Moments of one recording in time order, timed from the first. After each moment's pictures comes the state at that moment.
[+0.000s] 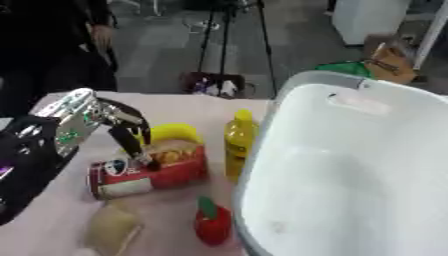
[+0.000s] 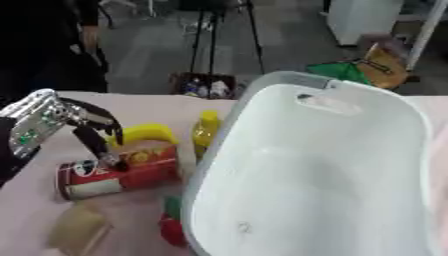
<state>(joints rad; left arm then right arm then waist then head) -1.11 0.68 -0.51 -0.96 -0.71 0.06 -0.91 -0.21 -0.26 -0.36 -1.98 0.74 -0.10 -0.91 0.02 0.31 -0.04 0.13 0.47</state>
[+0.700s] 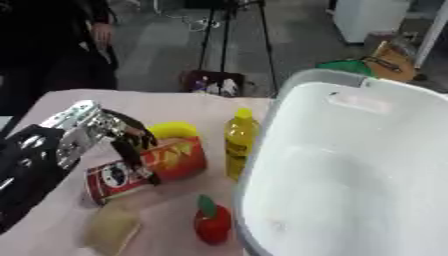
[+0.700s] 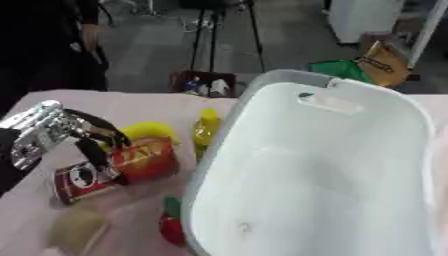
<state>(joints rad) -1.06 0.70 -0.58 -1.05 -0.66 0.06 -0.91 -0.21 -0.26 -0.36 -1.98 0.73 -0.10 -0.91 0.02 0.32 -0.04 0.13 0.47</state>
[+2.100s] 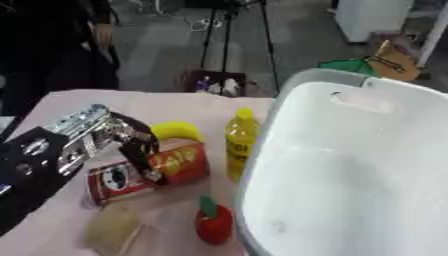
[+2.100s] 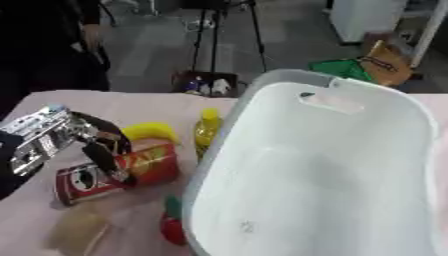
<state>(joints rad) -1.04 0.73 -0.63 -1.14 -0.77 0.13 -0.91 -0.22 -0.26 -0.37 -1.98 0.70 -0.11 -0.91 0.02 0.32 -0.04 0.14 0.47</state>
